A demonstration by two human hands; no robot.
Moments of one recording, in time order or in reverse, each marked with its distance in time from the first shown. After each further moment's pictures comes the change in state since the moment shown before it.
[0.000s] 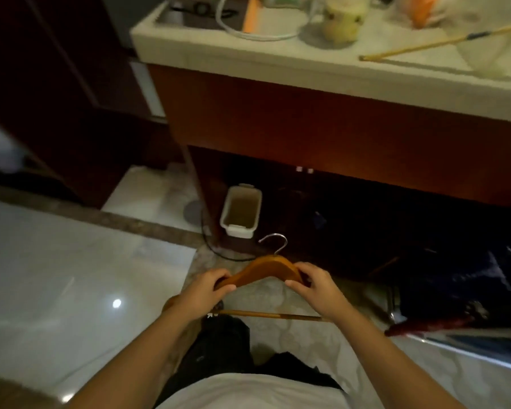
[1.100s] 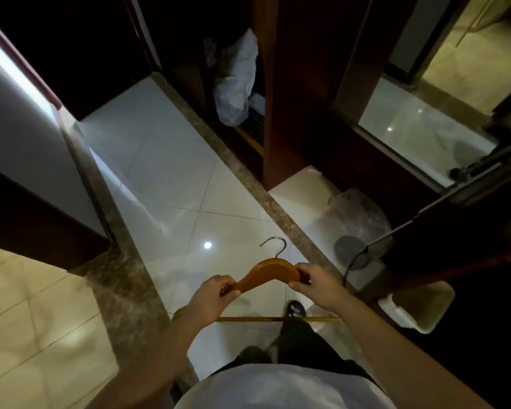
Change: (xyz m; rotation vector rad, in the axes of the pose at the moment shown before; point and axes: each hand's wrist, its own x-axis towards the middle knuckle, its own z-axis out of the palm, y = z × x) left_hand -0.204 -0.361 -0.259 -0.219 0.500 -0.619; right_hand 0.253 -0.376 0.363 -0.367 -0.652 -0.326
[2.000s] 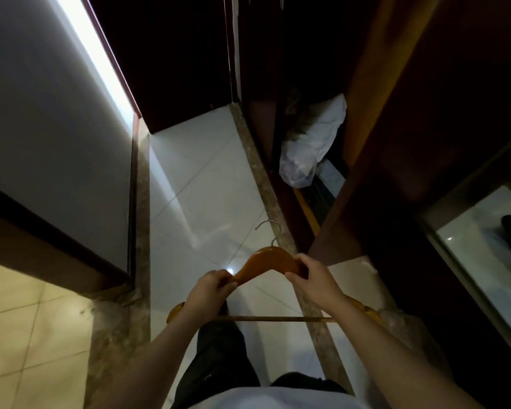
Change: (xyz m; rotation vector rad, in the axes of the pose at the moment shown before) left_hand 0.268 0.010 -0.223 -0.183 0.363 -0.224; right_hand 0.368 -0.146 -0.166 0.033 -0.036 -0.187
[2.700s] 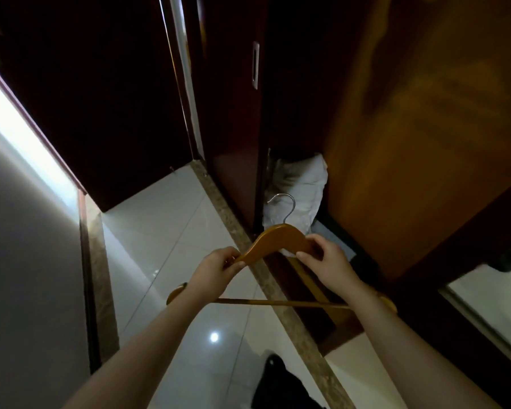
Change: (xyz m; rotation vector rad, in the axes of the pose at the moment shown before) left_hand 0.351 0.063 -0.246 0.018 -0.028 0.379; right_hand 0.304 -0.183 -0.102 0.109 0.366 -0.037
